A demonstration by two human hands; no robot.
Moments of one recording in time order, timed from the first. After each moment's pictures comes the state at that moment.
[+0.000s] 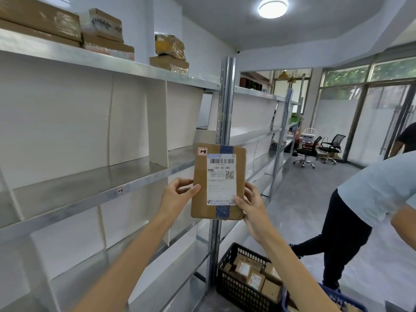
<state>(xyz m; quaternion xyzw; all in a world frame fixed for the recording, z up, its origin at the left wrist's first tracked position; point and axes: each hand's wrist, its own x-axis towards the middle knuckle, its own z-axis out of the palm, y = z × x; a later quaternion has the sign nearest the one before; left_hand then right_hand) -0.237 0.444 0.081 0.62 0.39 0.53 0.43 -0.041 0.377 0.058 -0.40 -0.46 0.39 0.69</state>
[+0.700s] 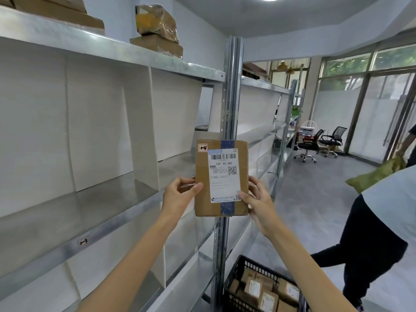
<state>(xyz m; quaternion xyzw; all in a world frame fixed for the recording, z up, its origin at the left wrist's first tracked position) -0.189 0.643 0.089 0.59 0.40 0.54 0.44 0.006 0.576 0.074 -0.42 -0.45 0.39 0.68</state>
